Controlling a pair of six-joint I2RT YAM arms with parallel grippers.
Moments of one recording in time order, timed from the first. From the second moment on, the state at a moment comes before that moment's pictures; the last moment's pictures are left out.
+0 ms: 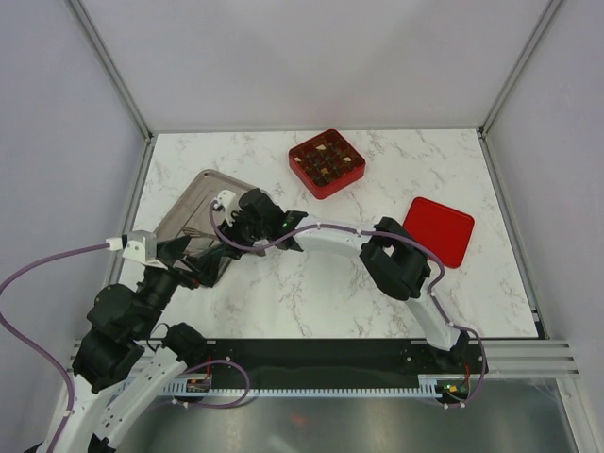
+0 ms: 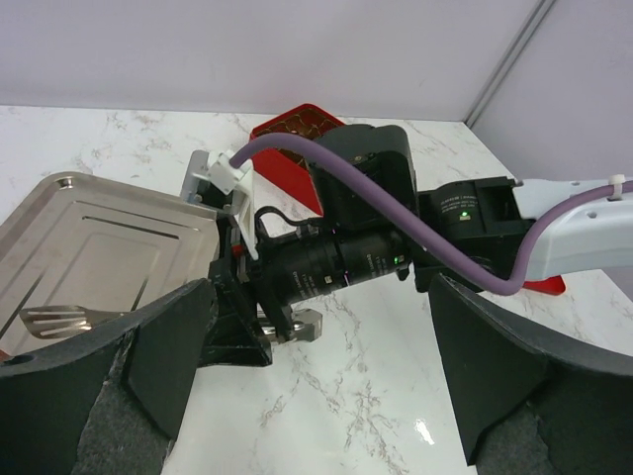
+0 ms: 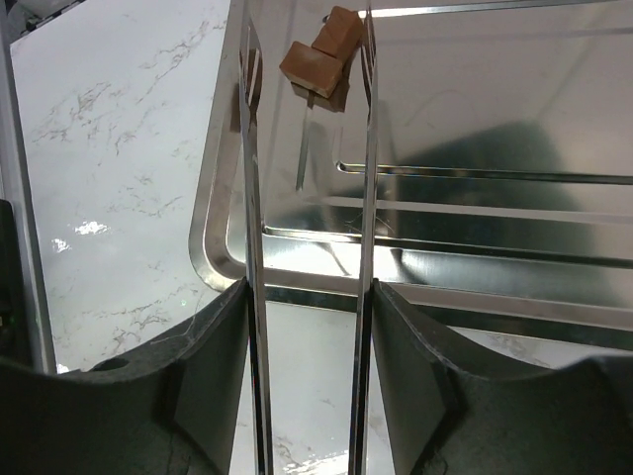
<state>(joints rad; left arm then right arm) -0.60 0.17 0.75 -0.52 -0.22 -0.27 0.99 2.21 1.70 -0.01 -0.32 0.08</state>
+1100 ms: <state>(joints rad) -0.60 0.17 0.75 -0.52 -0.23 -0.27 1.03 2.22 1.61 -0.07 -0.12 0.02</state>
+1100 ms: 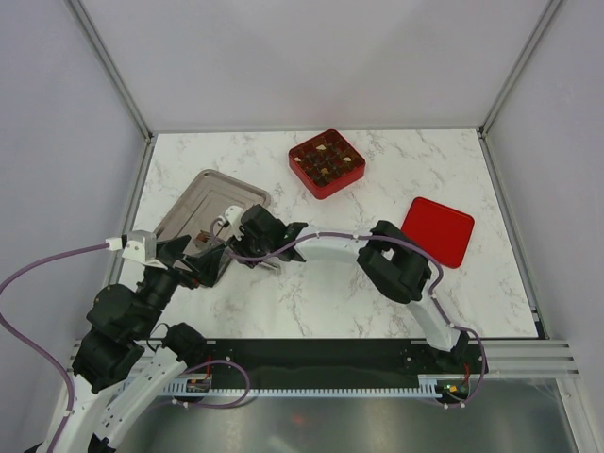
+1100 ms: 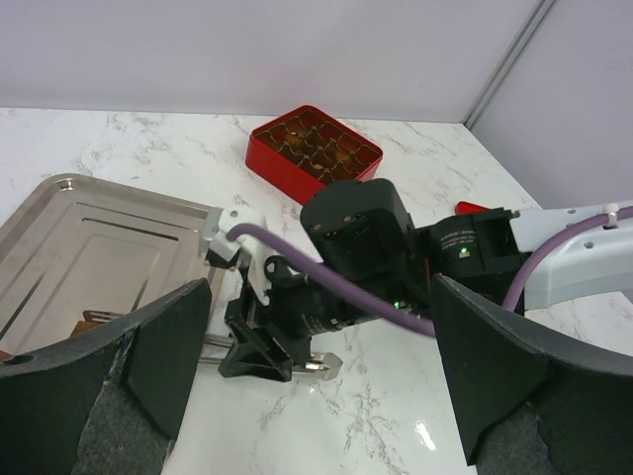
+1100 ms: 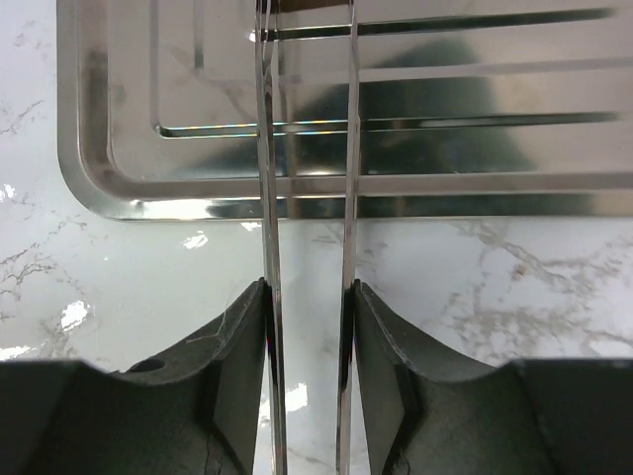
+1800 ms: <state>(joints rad) -0.60 0.17 0.75 -0.52 -0.23 -0.27 0.88 2.01 1.49 -0.05 -0.16 0.14</state>
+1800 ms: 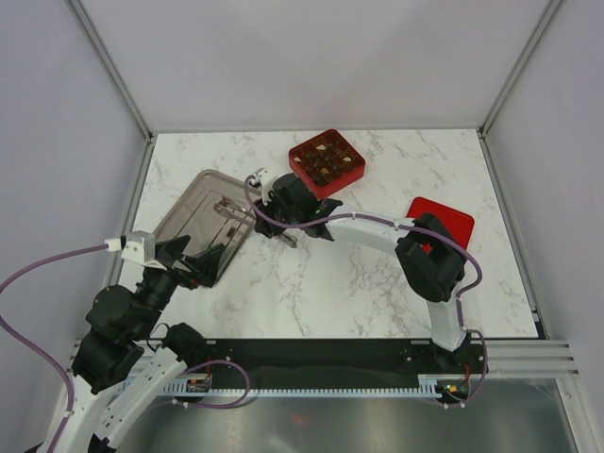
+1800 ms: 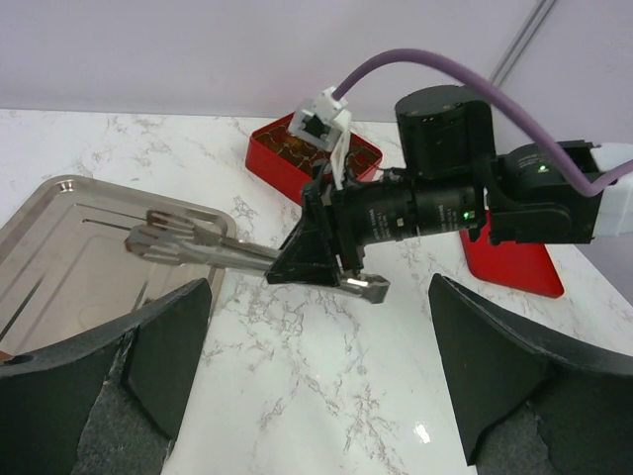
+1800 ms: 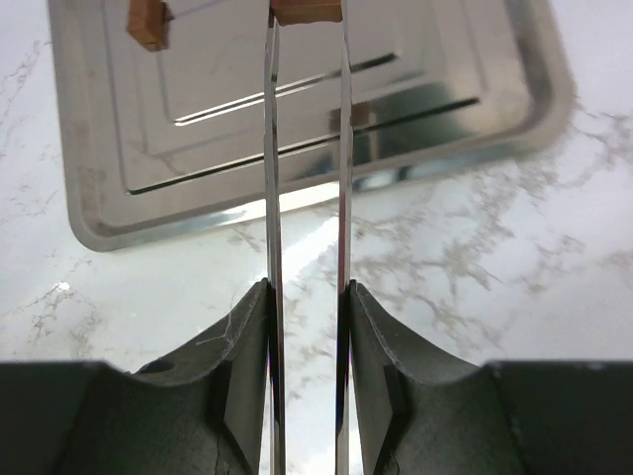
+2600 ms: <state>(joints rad) -0.60 0.17 0.75 -0.52 -0.23 -0.27 0.40 1.73 1.45 -0.49 0.07 0.16</state>
